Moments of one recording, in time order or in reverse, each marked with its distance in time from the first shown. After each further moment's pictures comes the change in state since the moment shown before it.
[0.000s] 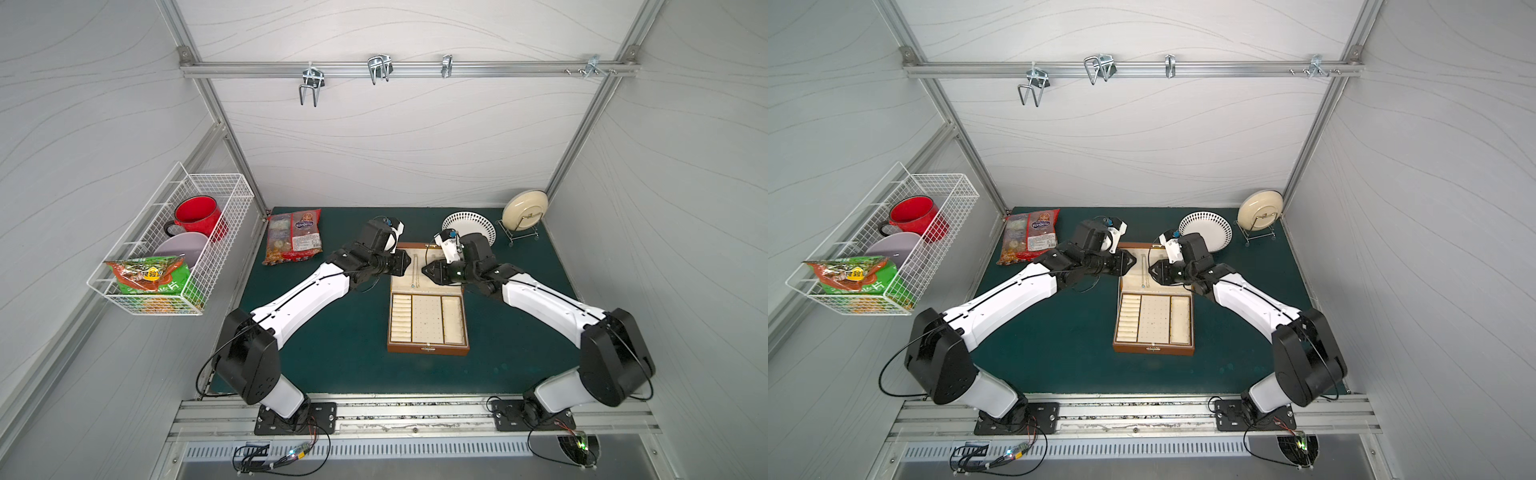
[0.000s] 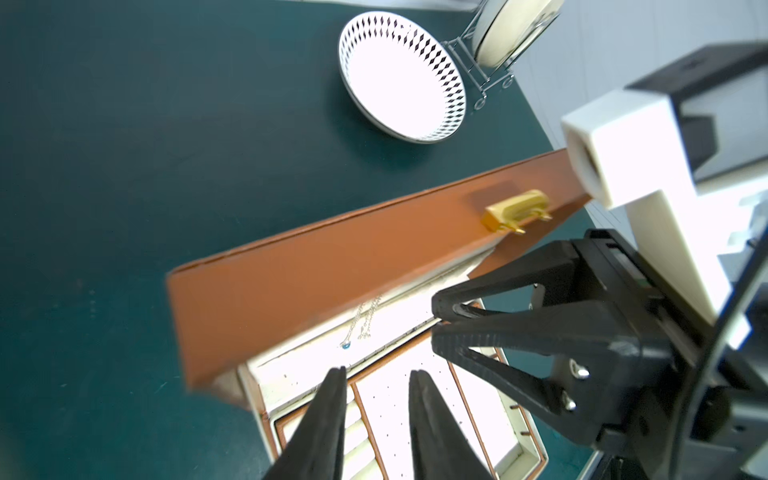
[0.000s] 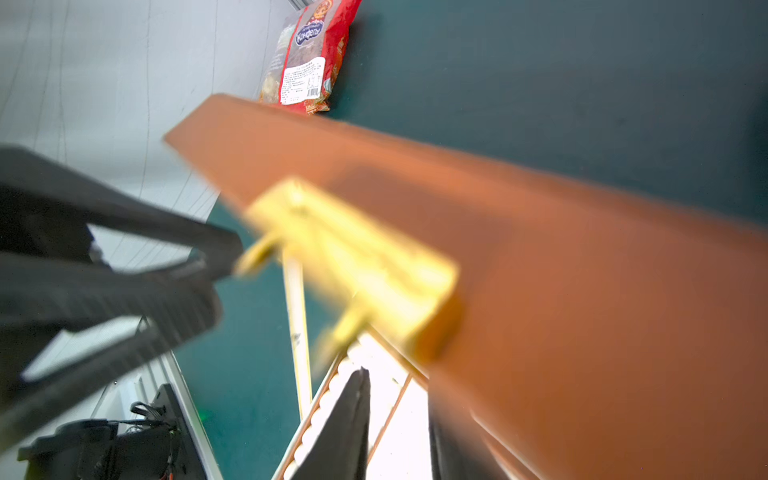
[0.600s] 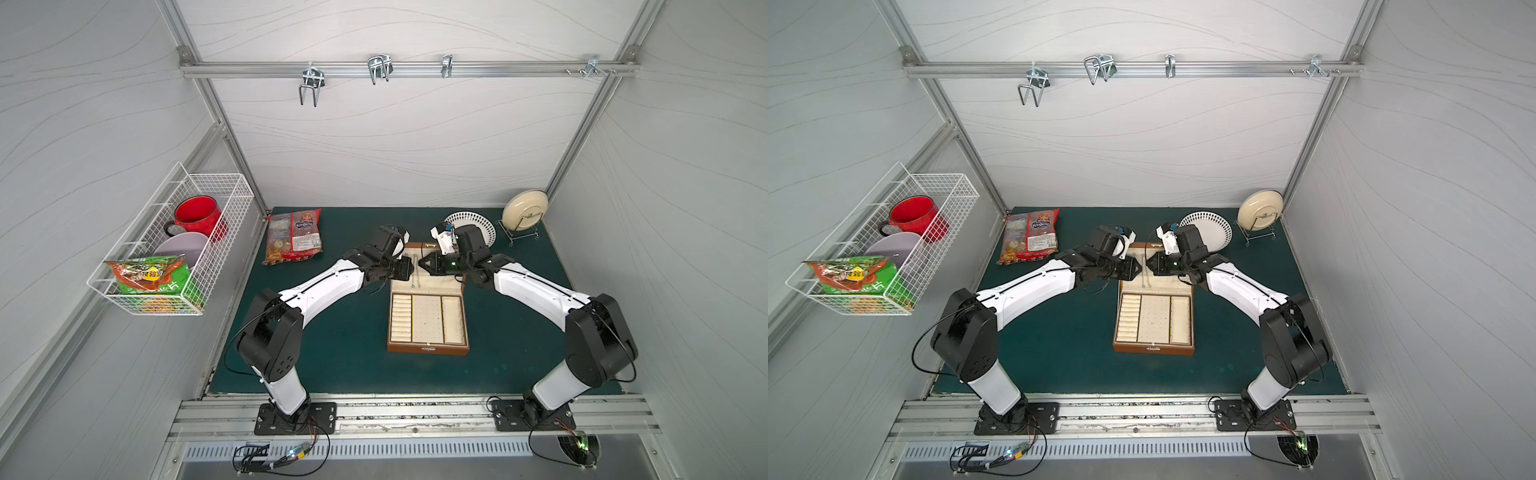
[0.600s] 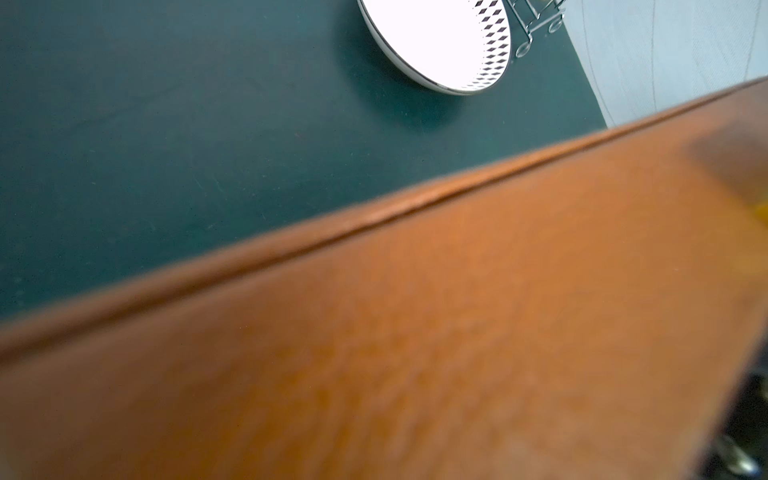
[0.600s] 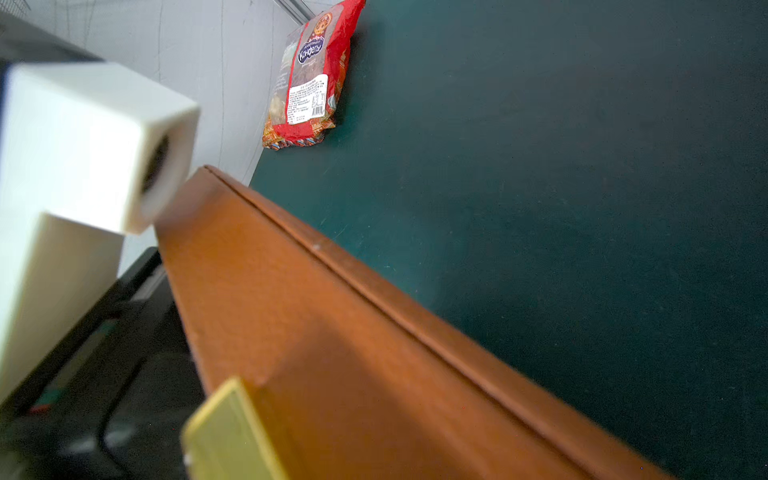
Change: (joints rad) left arm 0.000 0.172 0.014 0.036 0.013 -0.012; right arm -0.031 0.152 0.137 -0.005 -0.070 0.100
